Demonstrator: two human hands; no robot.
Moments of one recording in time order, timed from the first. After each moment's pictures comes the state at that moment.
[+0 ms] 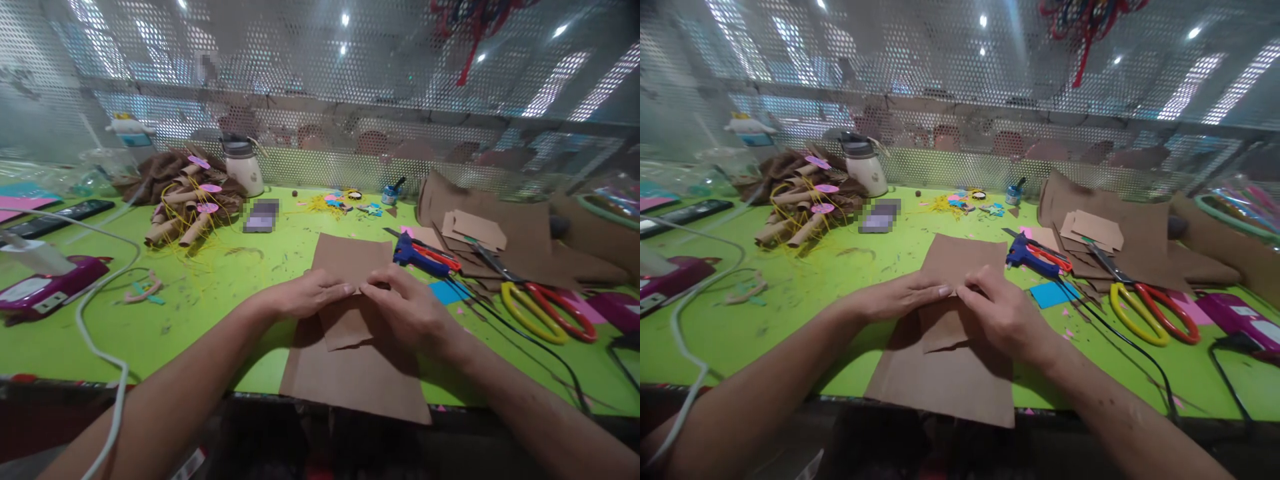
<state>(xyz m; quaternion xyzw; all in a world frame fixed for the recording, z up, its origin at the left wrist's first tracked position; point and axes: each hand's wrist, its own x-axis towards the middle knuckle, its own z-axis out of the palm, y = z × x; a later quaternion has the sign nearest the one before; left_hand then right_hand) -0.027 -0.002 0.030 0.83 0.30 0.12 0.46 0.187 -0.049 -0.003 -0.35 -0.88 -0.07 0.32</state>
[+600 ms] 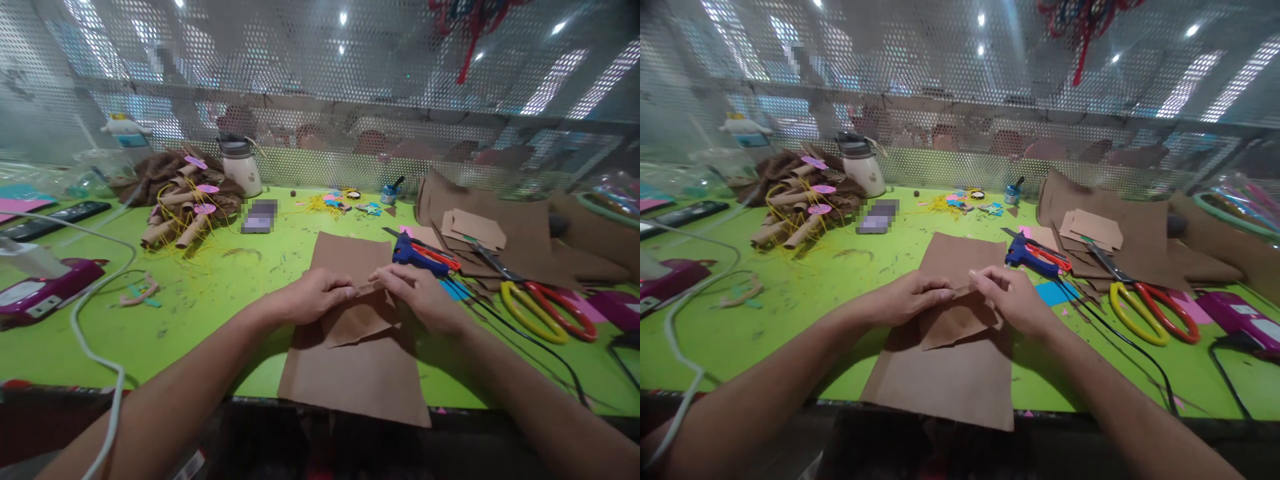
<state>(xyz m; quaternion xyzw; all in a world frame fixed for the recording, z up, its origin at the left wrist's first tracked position) -0.019 -0.007 0.032 0.85 0.33 0.11 0.40 0.189 -0.046 0.019 -0.52 -0.66 0.39 0.38</state>
